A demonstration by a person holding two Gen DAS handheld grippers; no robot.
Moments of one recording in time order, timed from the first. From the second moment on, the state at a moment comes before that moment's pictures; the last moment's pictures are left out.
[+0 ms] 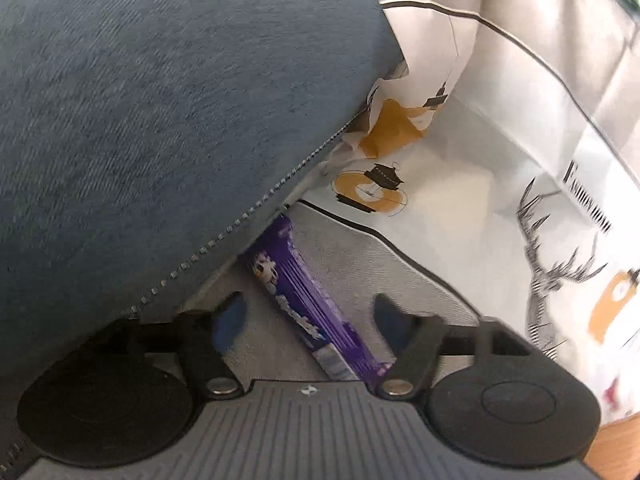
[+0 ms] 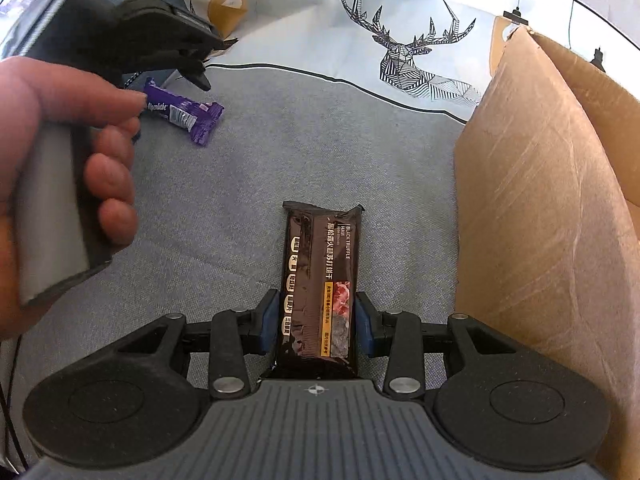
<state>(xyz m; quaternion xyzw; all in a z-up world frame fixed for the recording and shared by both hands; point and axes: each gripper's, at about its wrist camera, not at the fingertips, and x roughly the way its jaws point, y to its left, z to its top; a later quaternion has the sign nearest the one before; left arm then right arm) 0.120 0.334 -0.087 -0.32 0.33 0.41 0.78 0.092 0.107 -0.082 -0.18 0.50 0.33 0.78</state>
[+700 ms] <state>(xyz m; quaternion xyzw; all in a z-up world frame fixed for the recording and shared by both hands) 0.063 0.280 -0.043 -0.29 0.36 0.30 0.83 0.052 0.071 -0.040 -0.15 0.48 0.36 0.78</state>
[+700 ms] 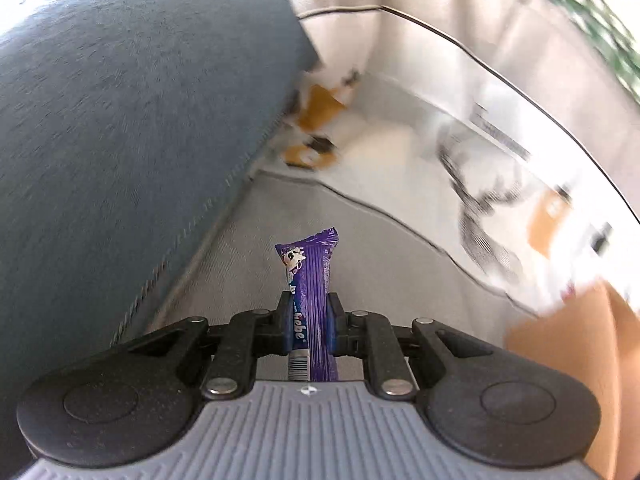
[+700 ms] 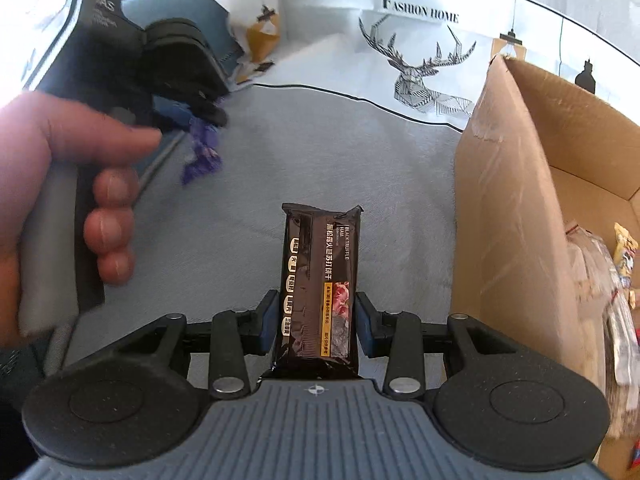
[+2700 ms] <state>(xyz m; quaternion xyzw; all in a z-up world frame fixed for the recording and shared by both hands) -0.067 0.019 0.083 -0.13 0.29 0.14 0.94 0.048 -0.244 0.028 0.13 0.28 0.32 0.90</state>
